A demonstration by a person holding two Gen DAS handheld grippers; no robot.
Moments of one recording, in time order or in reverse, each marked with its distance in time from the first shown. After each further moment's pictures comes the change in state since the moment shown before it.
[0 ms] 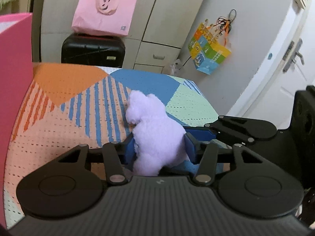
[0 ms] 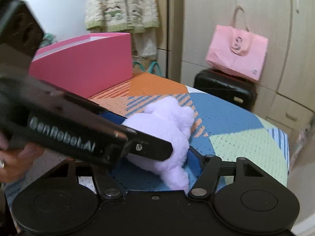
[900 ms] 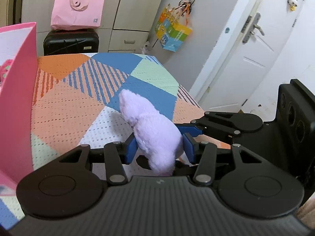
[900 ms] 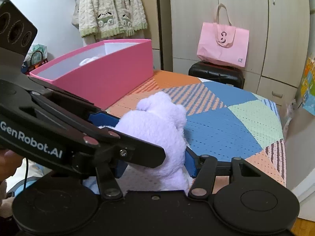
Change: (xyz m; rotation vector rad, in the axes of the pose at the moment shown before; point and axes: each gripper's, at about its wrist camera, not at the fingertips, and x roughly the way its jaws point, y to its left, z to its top) left arm -0.122 -0.019 -0.042 0.119 0.117 -0.150; right arm -0.087 0.108 -0.028 0.092 0.003 -0.072
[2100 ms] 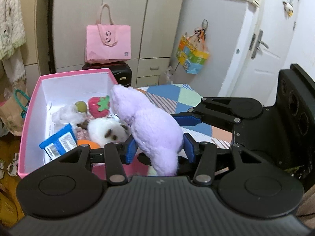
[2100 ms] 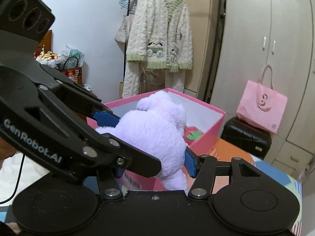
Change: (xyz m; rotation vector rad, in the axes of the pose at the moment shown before) left arm -0.159 0.076 0.012 0.095 -0.129 0.136; right arm 0.008 0.146 0.096 -0.249 -0.189 0.079
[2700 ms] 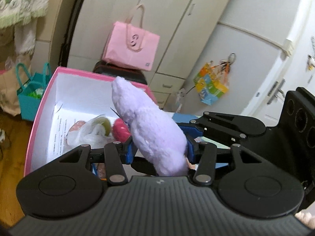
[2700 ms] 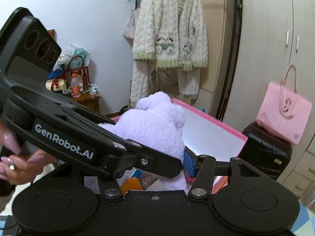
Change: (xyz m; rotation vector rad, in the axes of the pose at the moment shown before) left arm 0.061 0.111 0.028 -0.276 -0.081 -0.031; right arm 0.103 -0.043 0.047 0.012 0.066 0.120
